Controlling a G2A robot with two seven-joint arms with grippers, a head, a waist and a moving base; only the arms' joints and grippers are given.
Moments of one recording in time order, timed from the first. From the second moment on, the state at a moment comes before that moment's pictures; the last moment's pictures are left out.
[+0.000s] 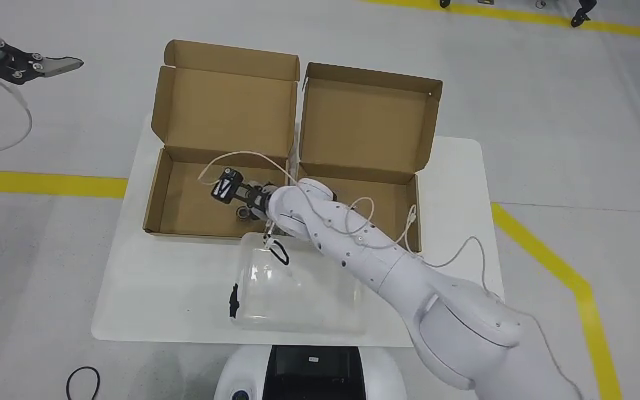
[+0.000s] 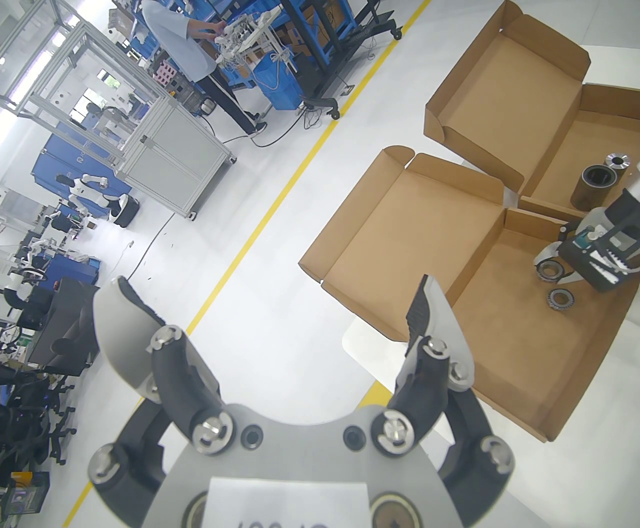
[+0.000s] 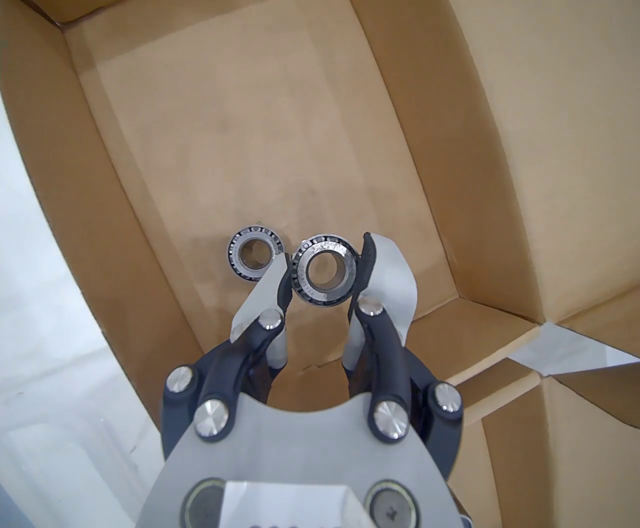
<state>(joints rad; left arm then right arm) 0.60 -0.17 -1.14 -1.49 0.83 -0.81 -0.08 -0.50 -1.83 0.38 -0.68 -1.07 -0.24 0.51</state>
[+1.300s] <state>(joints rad) 0.60 -0.17 -1.14 -1.49 0.83 -0.81 -0.08 -0.61 -1.76 0.59 -0.90 -1.19 -0.43 0.18</state>
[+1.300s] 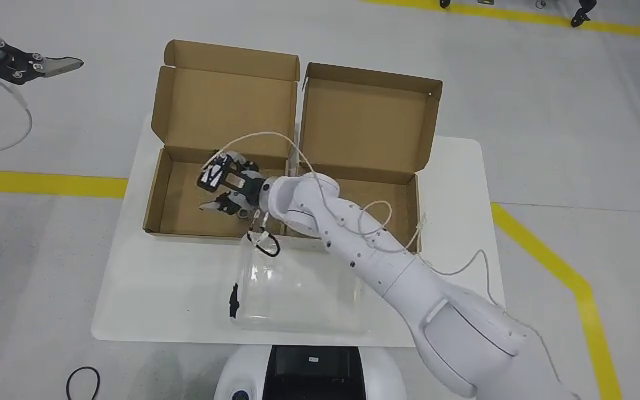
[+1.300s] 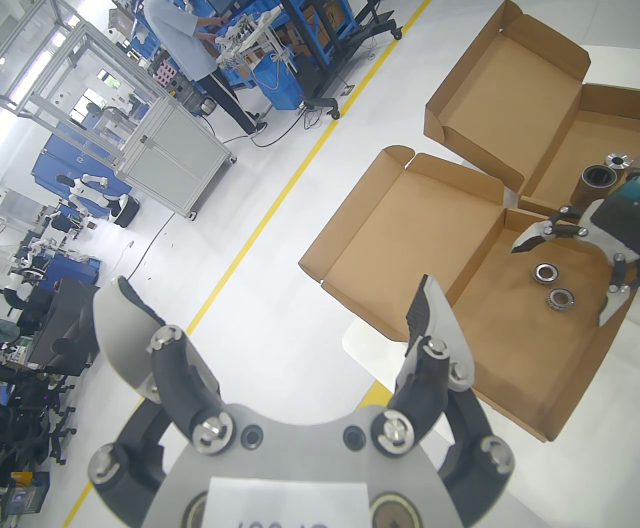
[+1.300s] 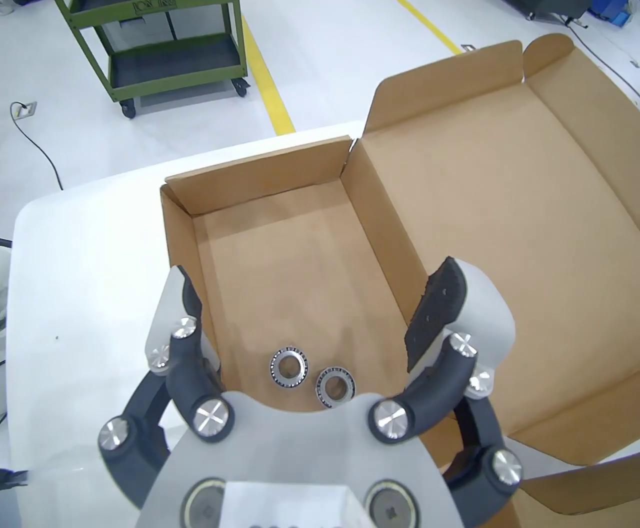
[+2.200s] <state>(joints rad) 0.60 -0.17 -1.14 -1.49 0.83 -0.81 -0.08 -1.37 -1.48 1.16 -1.76 -1.49 -0.56 0.15</state>
